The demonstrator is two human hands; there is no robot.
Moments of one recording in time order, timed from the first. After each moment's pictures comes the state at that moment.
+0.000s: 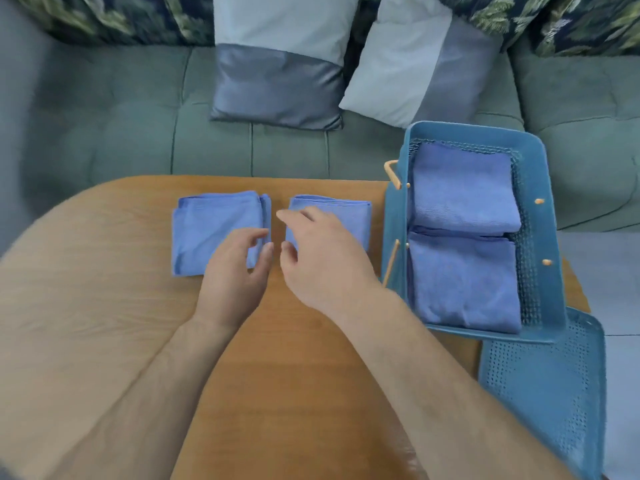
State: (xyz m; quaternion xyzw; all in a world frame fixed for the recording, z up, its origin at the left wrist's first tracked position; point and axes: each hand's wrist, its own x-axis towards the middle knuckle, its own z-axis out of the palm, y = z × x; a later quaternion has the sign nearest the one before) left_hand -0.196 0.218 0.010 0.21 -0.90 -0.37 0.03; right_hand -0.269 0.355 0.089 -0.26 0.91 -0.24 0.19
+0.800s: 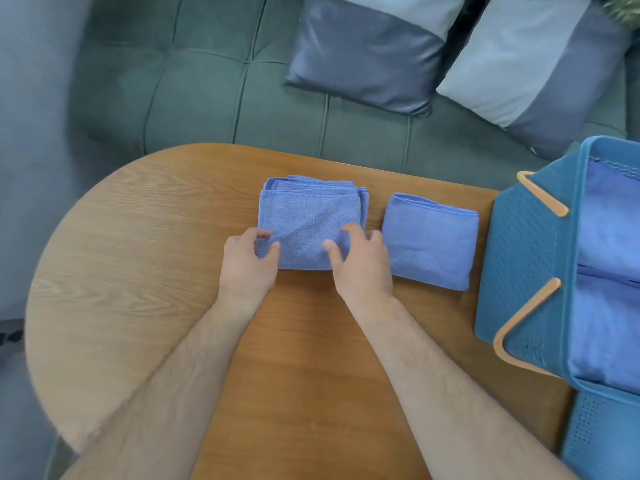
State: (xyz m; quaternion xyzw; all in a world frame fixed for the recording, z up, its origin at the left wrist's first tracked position) left_hand -0.162 0.069 -0.071 0.41 -0.81 -0.41 -0.05; right_hand -0.245 0.226 -0.053 -0.07 0.94 -0.21 0.24
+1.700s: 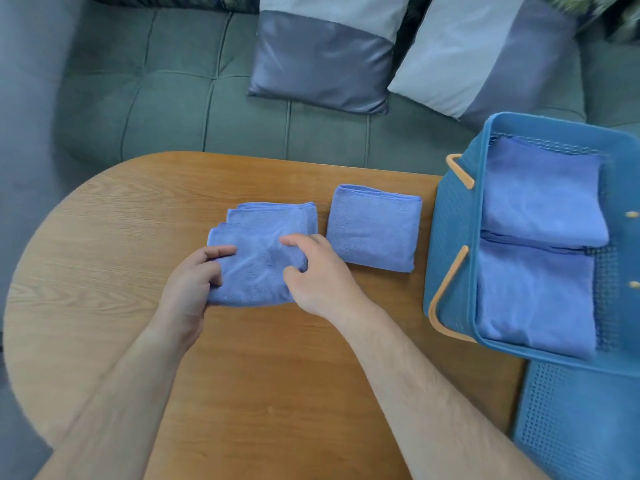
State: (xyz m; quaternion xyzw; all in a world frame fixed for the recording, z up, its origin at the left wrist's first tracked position) left_hand -0.138 0.123 0.005 0.50 -0.59 -0.63 -0.06; right_hand -0.238 0.293 0.006 -0.13 0.82 -0.39 0.39
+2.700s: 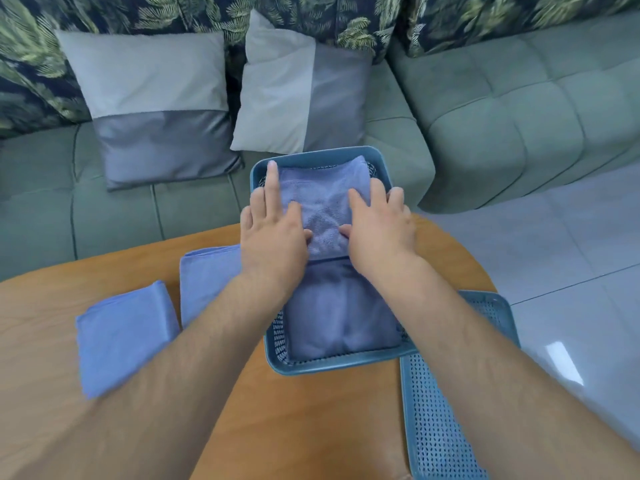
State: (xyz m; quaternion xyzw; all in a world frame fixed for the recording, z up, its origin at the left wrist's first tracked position) left_hand -0.369 0.424 0.043 0.03 -1.00 -0.07 -0.02; right_hand -0.398 0.571 0.052 -0.05 0.99 0.00 0.09
